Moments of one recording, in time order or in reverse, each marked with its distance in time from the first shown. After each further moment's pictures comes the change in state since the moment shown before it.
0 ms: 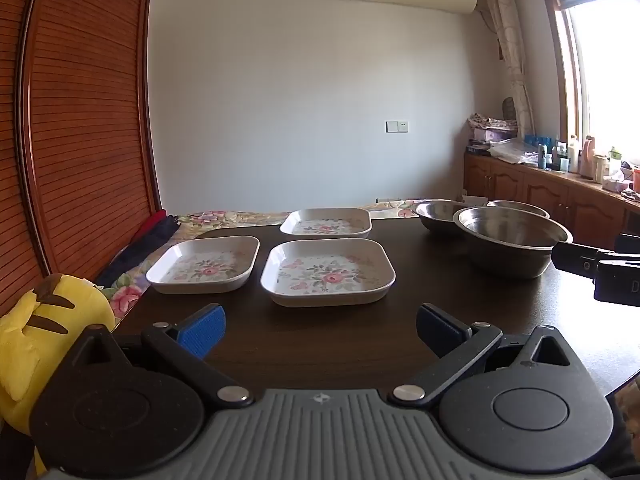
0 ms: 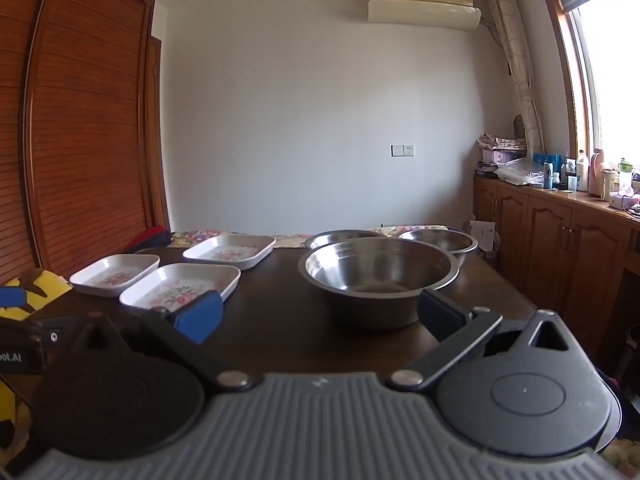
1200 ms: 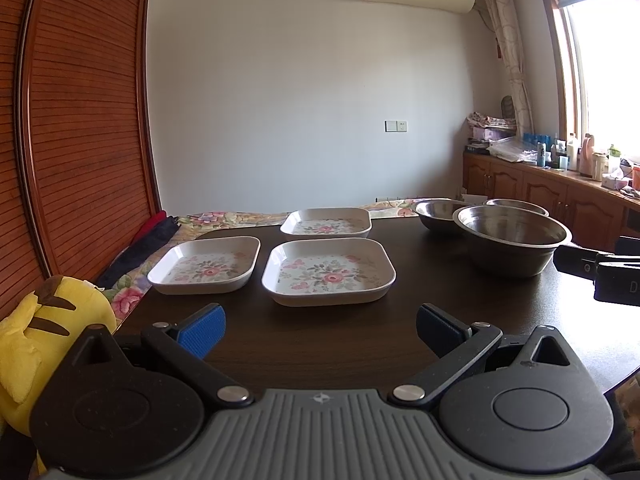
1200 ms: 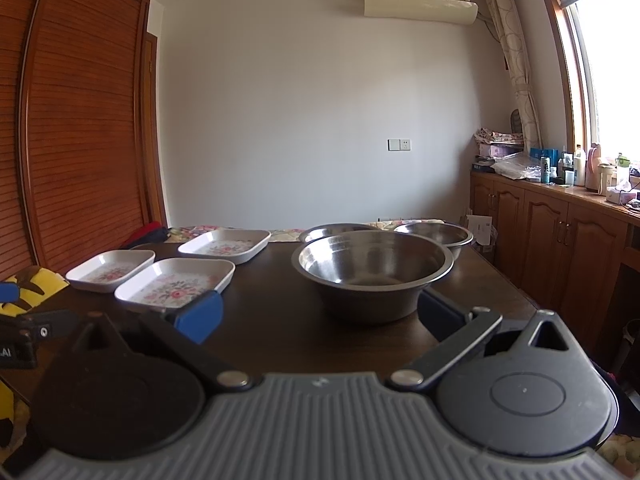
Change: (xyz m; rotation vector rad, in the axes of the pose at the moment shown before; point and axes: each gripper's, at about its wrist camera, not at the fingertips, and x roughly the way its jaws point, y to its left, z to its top) left arm -0.002 0.003 0.002 0.010 0.001 0.002; right arm -0.001 -0.006 -0.003 0.004 0.015 0.002
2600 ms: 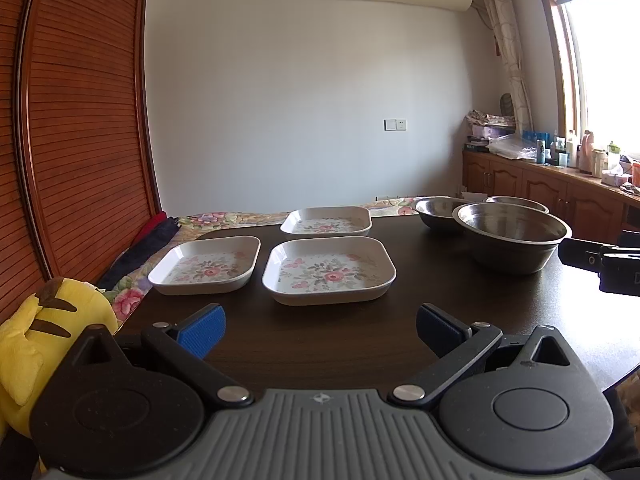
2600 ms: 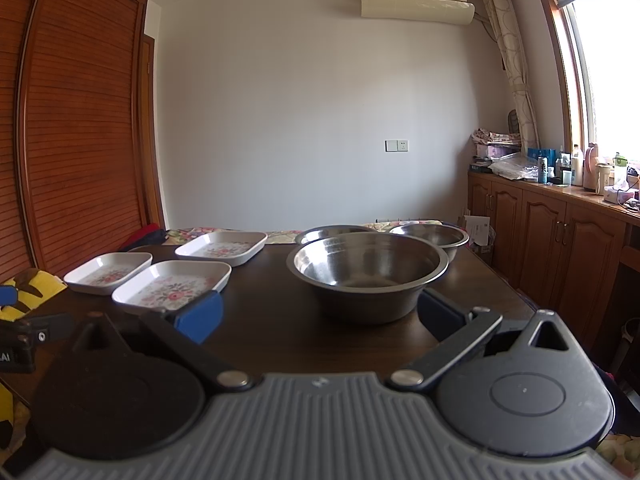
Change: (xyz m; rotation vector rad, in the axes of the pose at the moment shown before) left arm 0.002 -0.001 -0.001 0.010 0.002 0.002; right arm -0.001 -0.002 0.001 0.000 -0.001 -0.002
